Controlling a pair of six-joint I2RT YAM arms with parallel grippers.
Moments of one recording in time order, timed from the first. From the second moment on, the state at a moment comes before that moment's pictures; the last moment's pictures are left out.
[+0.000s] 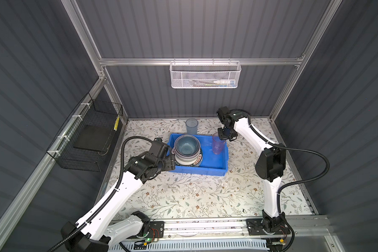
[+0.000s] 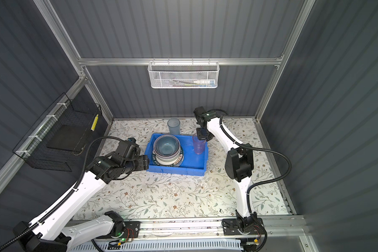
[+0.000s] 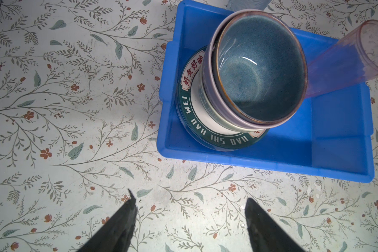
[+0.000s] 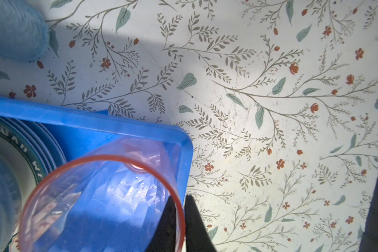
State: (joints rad) left arm -0.58 1.08 1.10 -0.97 -0.20 -0.53; right arm 0.43 2.13 2.07 -1.21 0.21 0.29
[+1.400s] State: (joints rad) left arm -0.21 1.44 1.14 -0.79 0.12 -0.29; right arm 0.43 1.44 1.20 -0.82 -0.10 0.47
